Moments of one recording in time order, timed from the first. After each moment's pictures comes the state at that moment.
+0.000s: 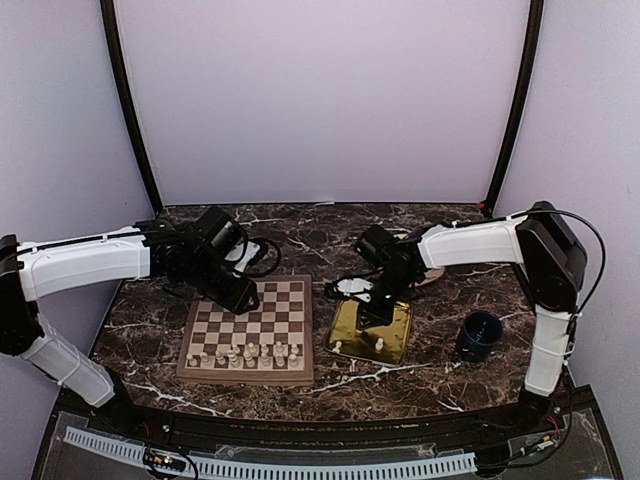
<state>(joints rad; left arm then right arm) -0.78 1.43 1.08 -0.72 0.01 -0.23 0.79 1.93 1.30 -0.67 -0.29 -0.52</state>
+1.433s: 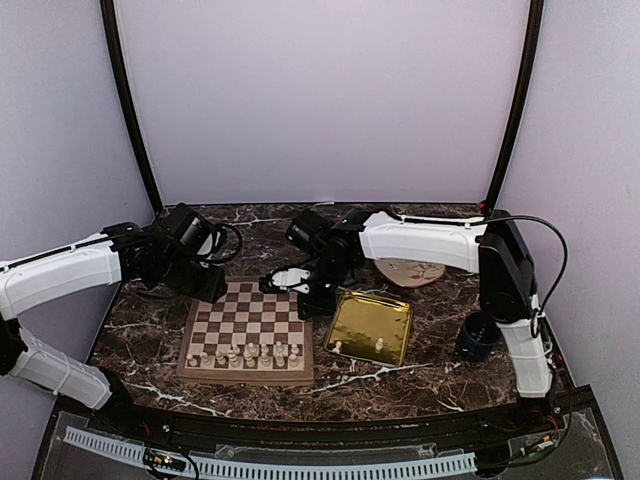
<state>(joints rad) -0.69 1.29 0.99 -0.74 -0.17 -0.35 0.99 2.18 1.86 -0.90 -0.24 -0.55</state>
